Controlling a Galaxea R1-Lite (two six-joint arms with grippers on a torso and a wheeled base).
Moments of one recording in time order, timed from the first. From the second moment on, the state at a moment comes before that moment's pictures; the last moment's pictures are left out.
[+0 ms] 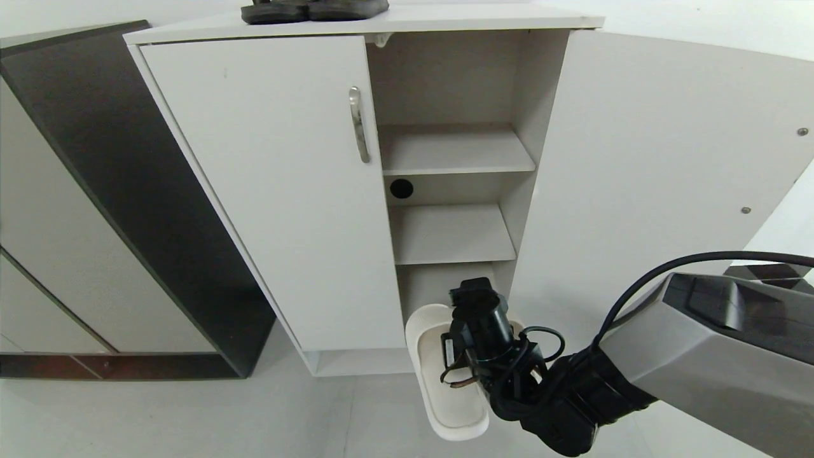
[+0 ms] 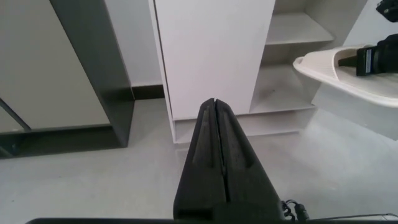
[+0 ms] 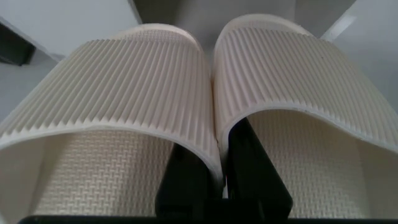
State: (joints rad) left arm 0.00 0.00 0.00 0.00 -0.02 0.02; right arm 0.84 2.24 -1.08 -0.72 -0.59 0.28
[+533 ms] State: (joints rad) left arm 0.00 0.00 0.00 0.00 -0.02 0.02; right arm 0.84 2.31 -1.08 -1.24 -0.72 0.03
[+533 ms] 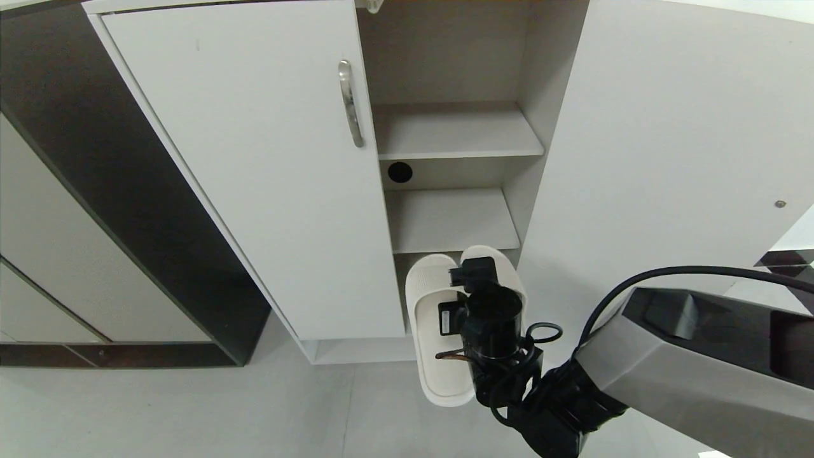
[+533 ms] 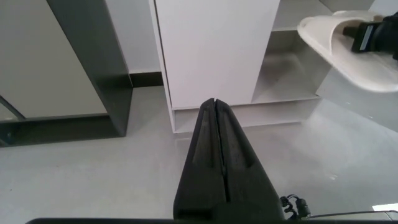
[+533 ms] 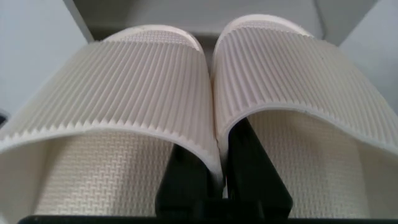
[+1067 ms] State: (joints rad) left arm 0.00 0.00 0.00 0.00 -0.02 0.02; right arm 0.81 2.39 -1.06 -1.32 -0.71 -0.02
